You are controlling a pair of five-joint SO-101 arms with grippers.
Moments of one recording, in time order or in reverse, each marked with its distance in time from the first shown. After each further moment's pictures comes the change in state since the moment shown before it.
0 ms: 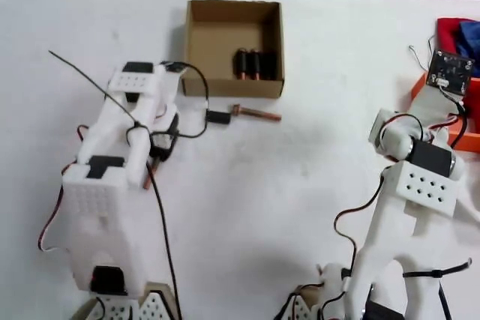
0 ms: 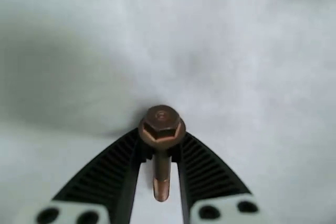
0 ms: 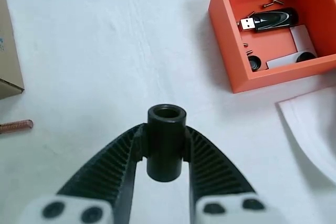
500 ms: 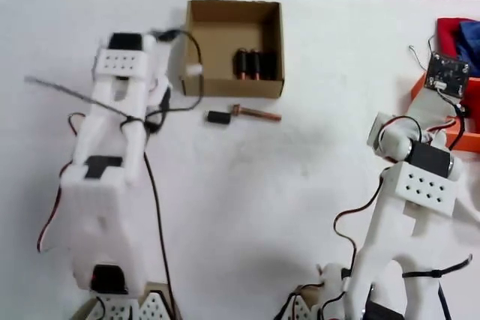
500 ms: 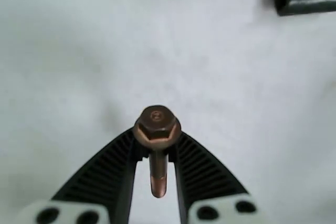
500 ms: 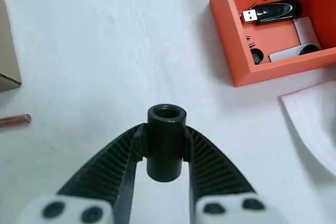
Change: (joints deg) left arm 0.0 -8.6 -17.9 14.1 0.0; right arm 0.1 0.0 1.4 0.0 0.0
